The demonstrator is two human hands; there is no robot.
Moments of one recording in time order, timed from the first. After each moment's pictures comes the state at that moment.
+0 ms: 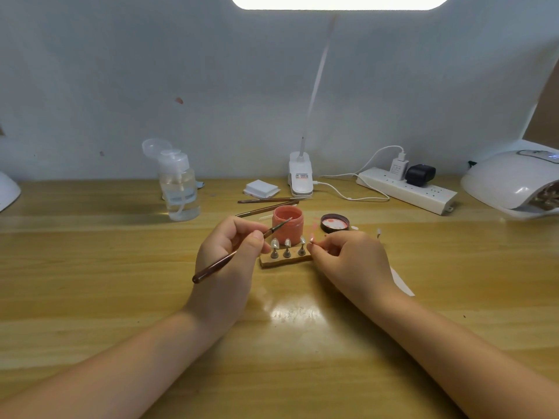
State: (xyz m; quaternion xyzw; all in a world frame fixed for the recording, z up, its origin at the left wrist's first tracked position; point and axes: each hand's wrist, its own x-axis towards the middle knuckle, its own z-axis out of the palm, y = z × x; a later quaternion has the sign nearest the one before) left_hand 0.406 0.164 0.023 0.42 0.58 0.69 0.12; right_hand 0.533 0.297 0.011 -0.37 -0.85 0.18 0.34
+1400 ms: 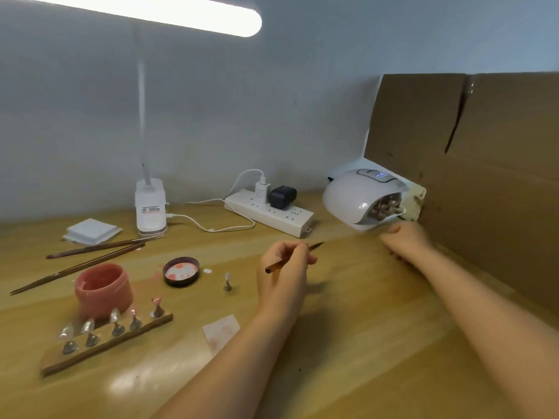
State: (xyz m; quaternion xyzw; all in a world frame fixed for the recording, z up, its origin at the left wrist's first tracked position) left_hand 0.588 0.376 0.020 0.35 0.53 0.67 0.39; right_hand 0.799 0.545 0.034 -0.70 -0.65 0.15 0.25
